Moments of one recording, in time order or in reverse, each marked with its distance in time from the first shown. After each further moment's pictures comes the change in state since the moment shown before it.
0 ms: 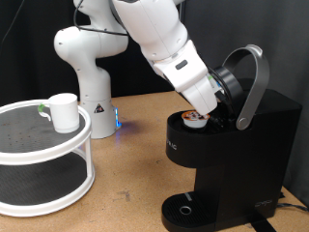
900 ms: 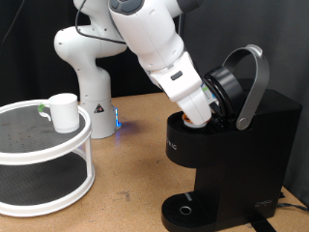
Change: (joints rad) arm 0.000 -0.001 0.005 -0.059 -0.001 0.081 0.000
